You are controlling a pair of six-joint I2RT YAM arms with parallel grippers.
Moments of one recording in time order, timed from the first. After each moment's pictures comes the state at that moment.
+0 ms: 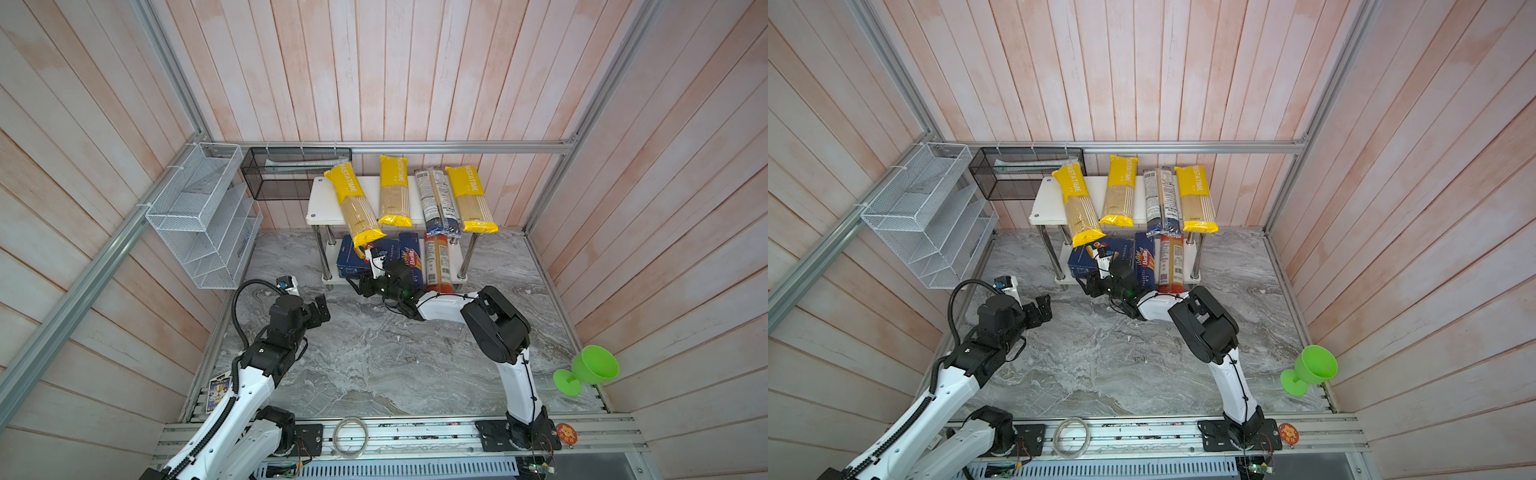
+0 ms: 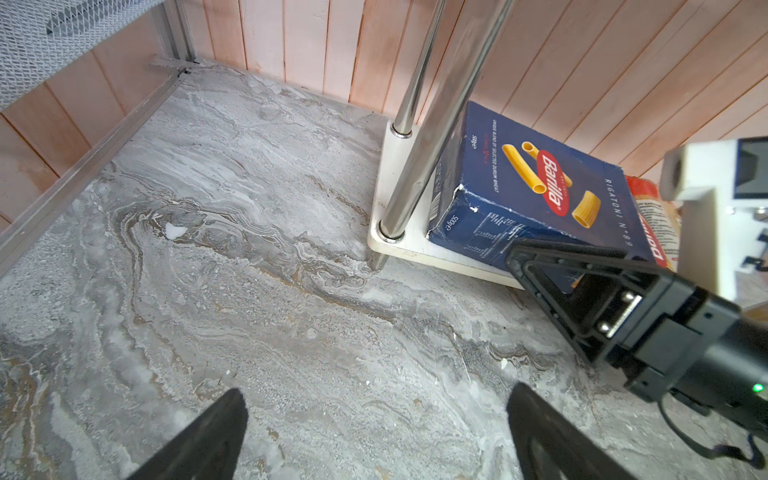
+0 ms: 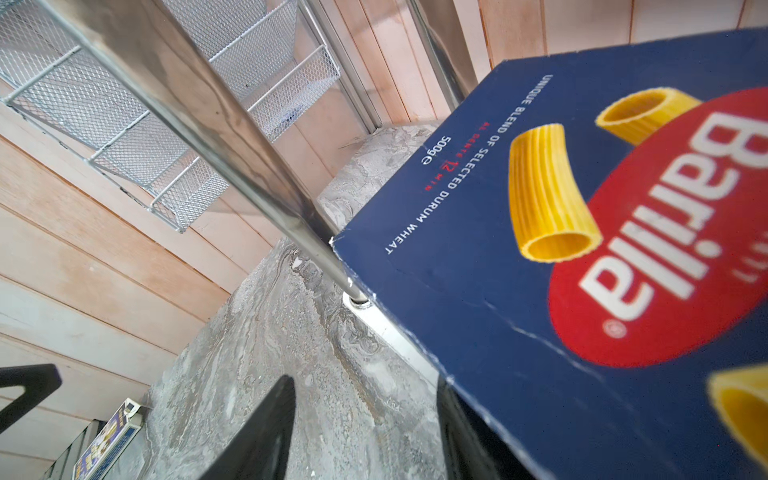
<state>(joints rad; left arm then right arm) -0.29 0.85 0.60 -0.26 -0.21 -0.40 0.77 2.16 1.36 0.57 -0.26 0.50</state>
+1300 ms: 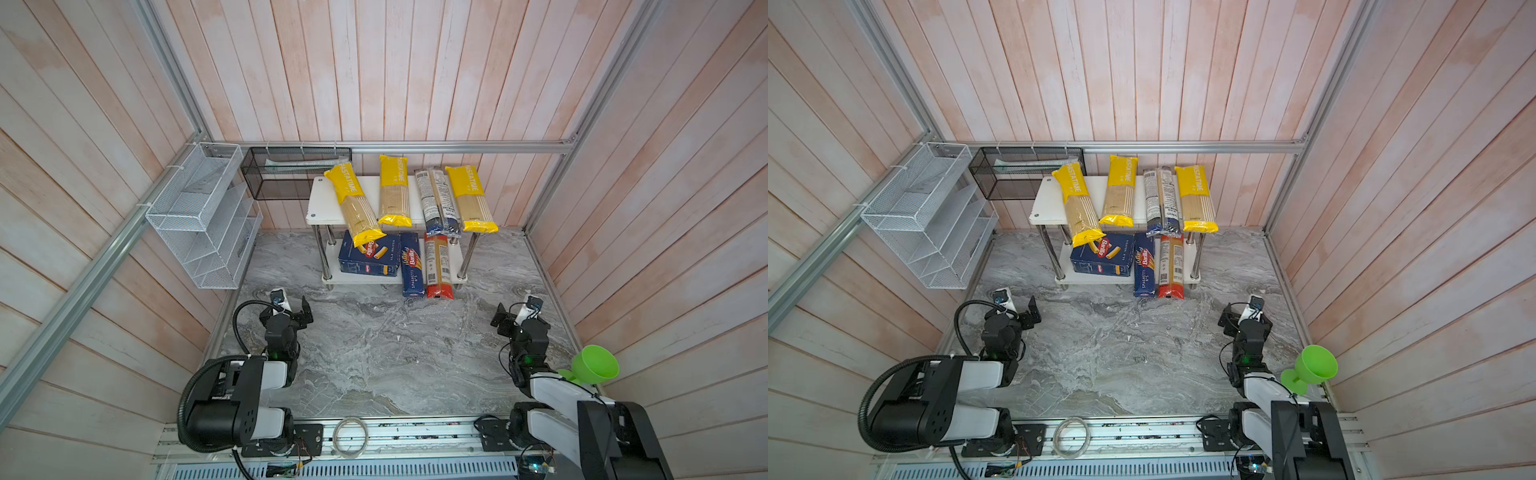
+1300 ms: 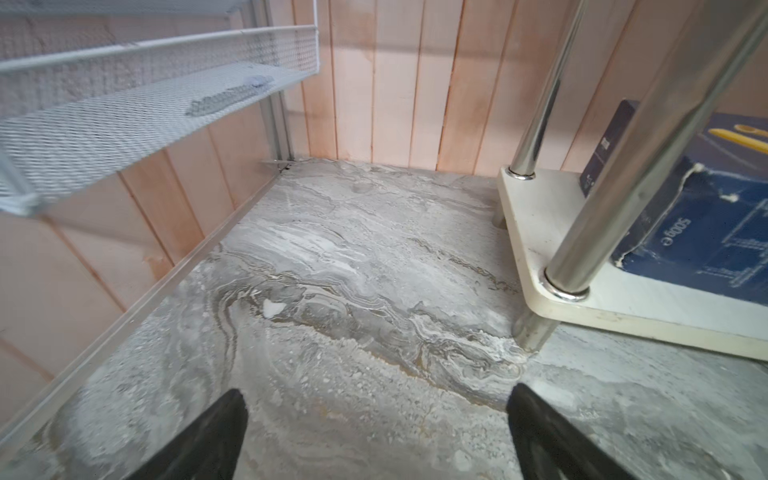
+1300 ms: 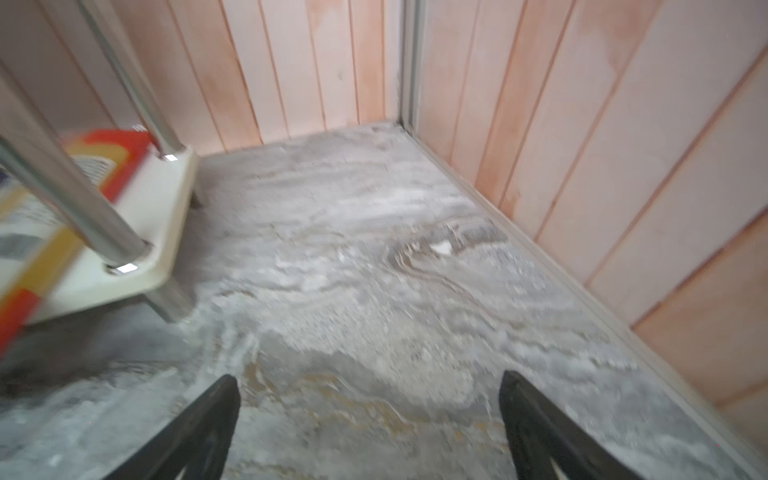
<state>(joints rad) -0.02 1.47 0.22 1.02 -0.19 -0.06 -0.01 1.16 0.12 0.71 0.25 0.16</state>
